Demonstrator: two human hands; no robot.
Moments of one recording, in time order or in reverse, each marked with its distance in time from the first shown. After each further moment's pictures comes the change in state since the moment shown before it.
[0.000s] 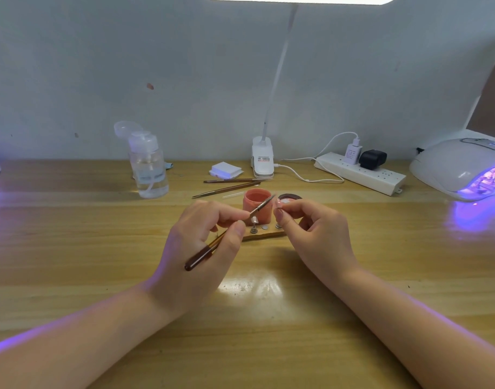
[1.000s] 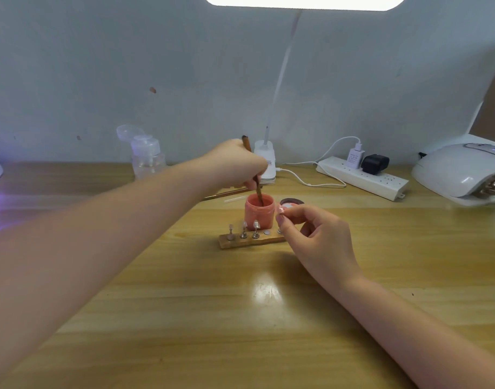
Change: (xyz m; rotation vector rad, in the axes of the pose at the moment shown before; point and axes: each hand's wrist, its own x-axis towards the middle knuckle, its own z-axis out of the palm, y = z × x) left_hand 0.144 0.001 0.020 0.162 -0.406 -0.688; right_hand 0.001 -0.002 0.002 -0.003 0.037 0.013
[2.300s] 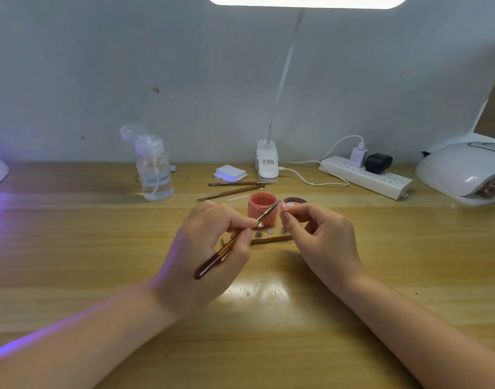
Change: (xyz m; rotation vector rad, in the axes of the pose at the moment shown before) left_hand -0.101 -0.088 0.038 -0.013 0.471 0.839; right_hand 0.001 0.003 -0.001 -0.045 -0.014 -0.021
